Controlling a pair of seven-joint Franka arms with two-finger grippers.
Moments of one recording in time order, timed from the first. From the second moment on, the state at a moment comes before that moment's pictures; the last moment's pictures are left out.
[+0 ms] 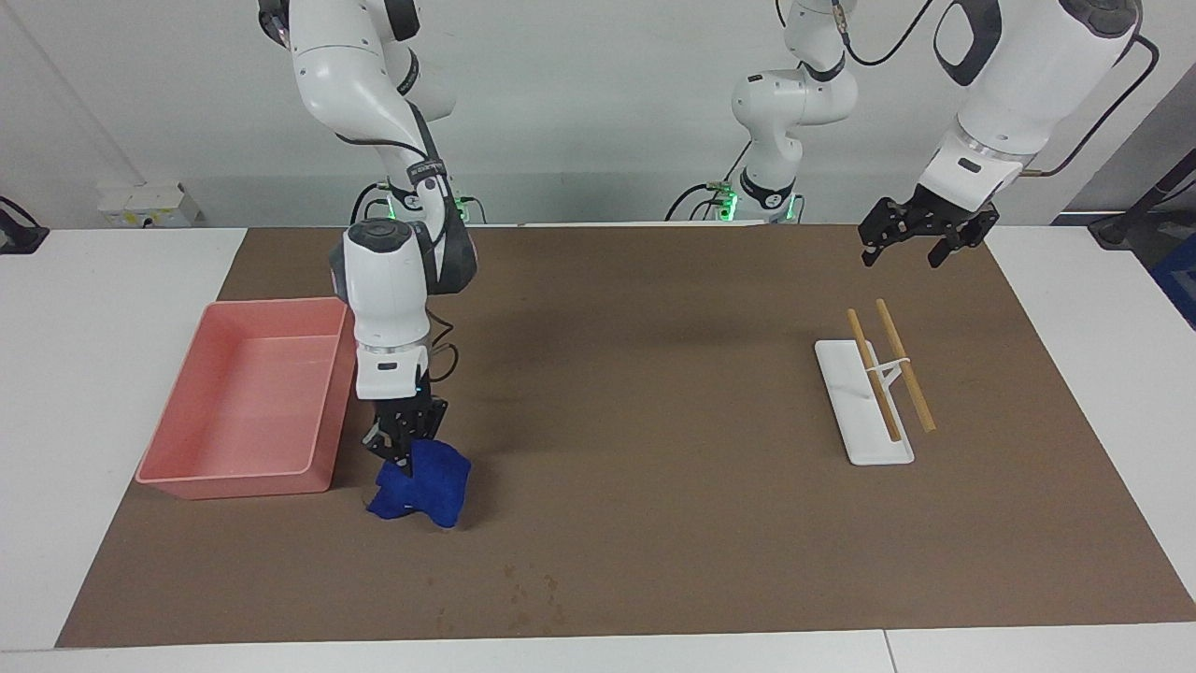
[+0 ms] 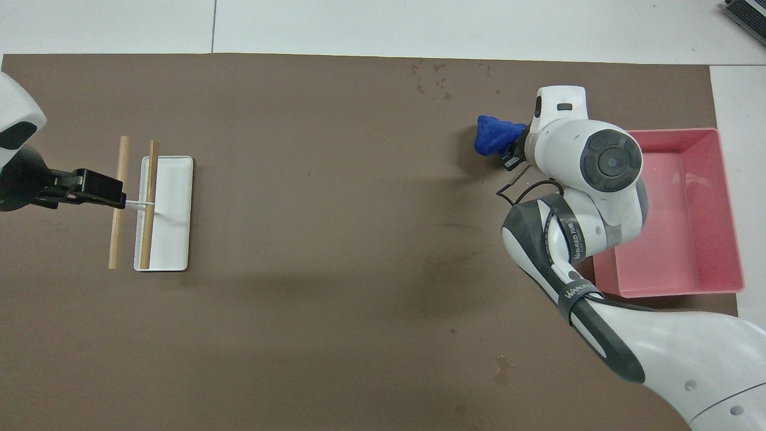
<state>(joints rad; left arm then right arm) 0.01 -0.02 -0.10 -1.63 -0.04 1.59 -0.01 0.19 0.37 0.02 -1.86 -0.17 2.61 -0.38</state>
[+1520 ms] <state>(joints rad) 0.01 -0.02 -0.10 -1.63 -0.04 1.59 -0.01 0.17 0.33 0.03 -1.93 0.35 2.33 -0.25</state>
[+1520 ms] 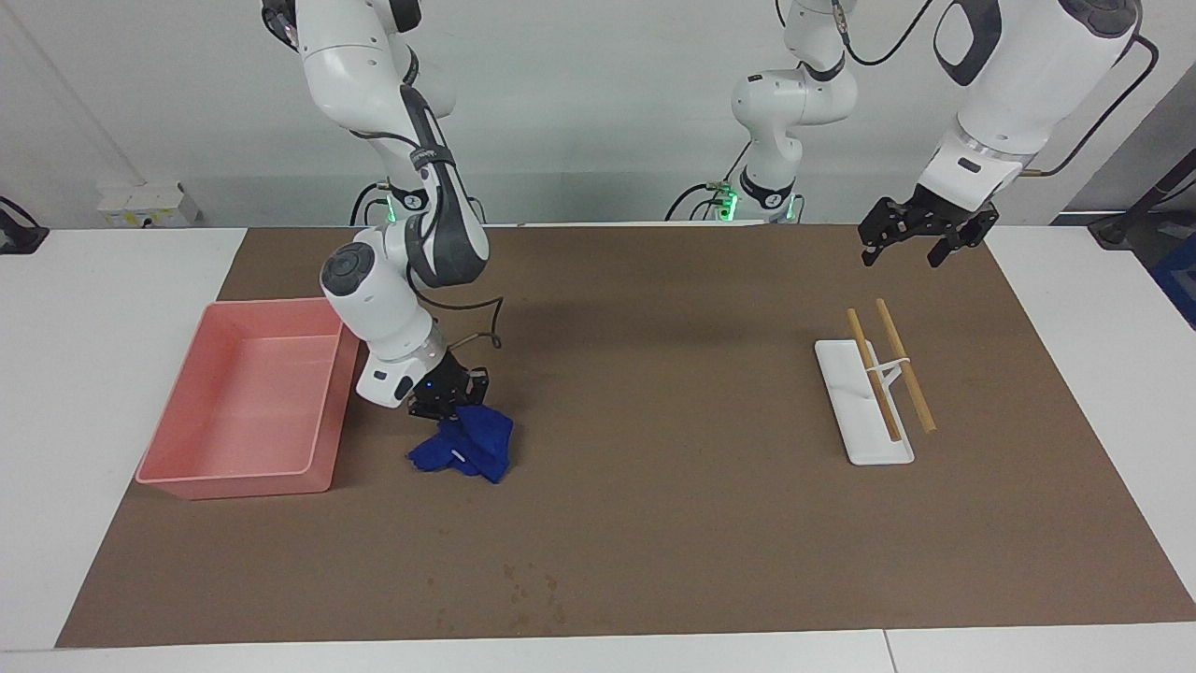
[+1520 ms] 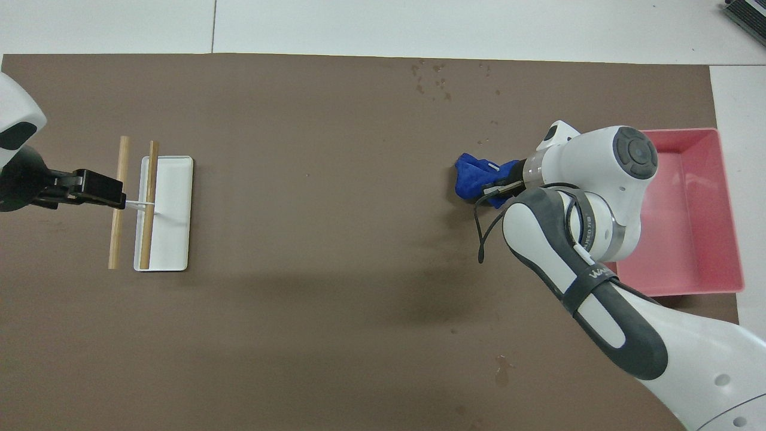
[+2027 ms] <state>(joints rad) 0.01 -0.02 -0.10 -1.63 -0.04 1.59 -0.01 0.19 0.29 0.04 -1.99 0.46 2.27 -0.12</state>
